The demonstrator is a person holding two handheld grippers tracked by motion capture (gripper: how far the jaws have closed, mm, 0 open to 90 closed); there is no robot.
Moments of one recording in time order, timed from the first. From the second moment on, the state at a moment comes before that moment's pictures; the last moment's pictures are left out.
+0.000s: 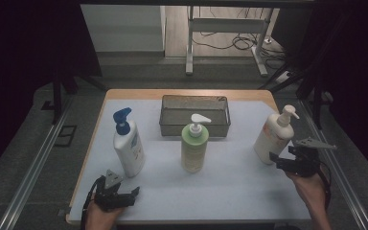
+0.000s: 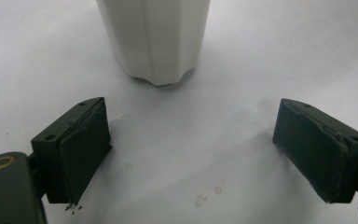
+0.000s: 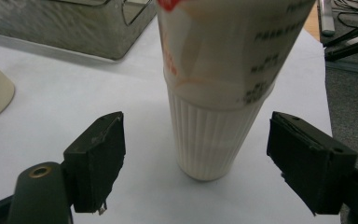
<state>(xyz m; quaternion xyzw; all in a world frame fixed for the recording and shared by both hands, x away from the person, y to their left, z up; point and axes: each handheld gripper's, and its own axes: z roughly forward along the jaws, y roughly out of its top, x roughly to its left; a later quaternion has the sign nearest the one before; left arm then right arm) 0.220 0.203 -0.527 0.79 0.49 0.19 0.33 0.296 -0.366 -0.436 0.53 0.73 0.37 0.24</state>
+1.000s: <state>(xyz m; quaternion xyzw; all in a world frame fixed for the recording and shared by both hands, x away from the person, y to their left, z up) 0.221 0.203 -0.527 0.79 0.49 0.19 0.33 0.342 -0.349 -0.405 0.51 0.74 0.35 0.27</state>
